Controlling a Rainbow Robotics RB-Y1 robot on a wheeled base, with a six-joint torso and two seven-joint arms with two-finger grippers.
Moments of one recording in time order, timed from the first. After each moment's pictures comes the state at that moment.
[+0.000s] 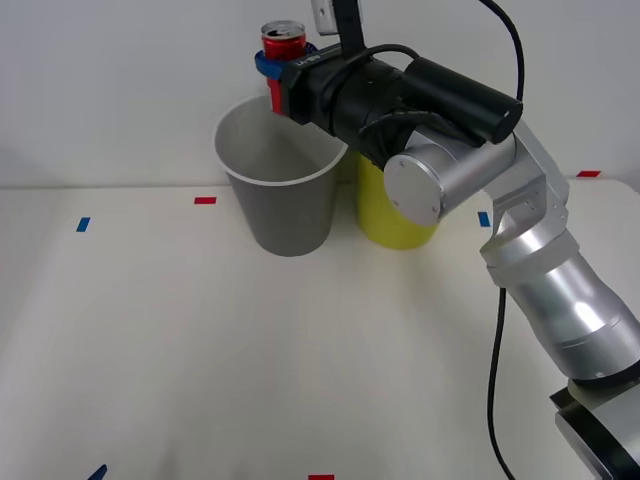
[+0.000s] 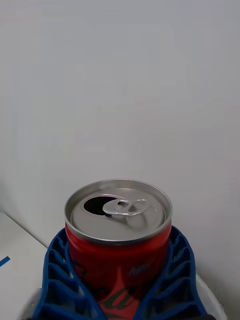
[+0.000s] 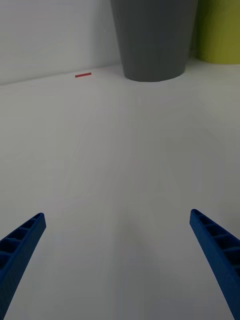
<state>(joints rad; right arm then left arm) -0.75 -0.28 0.37 -1.65 -0.53 0.50 1.53 1.03 0.30 -0.27 -1.87 -0.03 -0.57 -1.58</state>
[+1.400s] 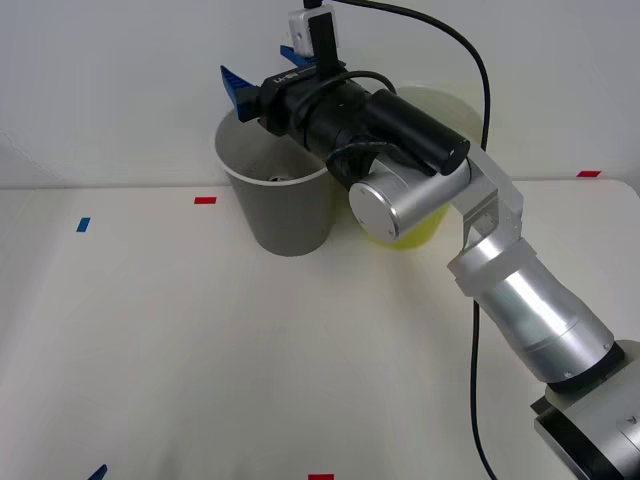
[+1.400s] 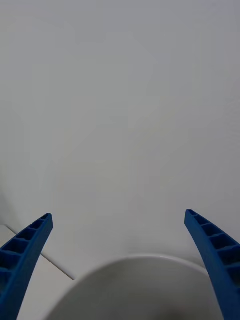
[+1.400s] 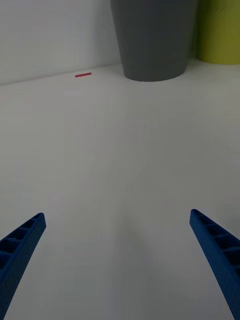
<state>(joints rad) -0.77 -0.21 0.44 -1.50 -0.42 0.31 1.44 1.03 0.30 -0.27 -1.87 -0.03 -0.57 -1.58</state>
